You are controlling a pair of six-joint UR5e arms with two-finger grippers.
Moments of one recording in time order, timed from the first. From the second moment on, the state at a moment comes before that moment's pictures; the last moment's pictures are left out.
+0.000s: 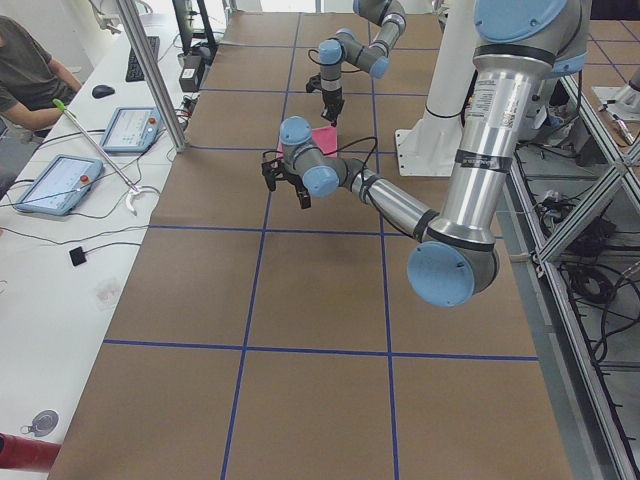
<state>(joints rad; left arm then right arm) -0.80 -1.83 -1.84 -1.92 -2.17 -1.46 0.48 -0.94 1.70 -1.67 1.94 1.80</state>
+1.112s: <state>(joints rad) -0.41 -2.01 -1.79 -1.91 -1.83 -1.79 0.47 -0.95 1.70 -1.67 1.95 1.80</state>
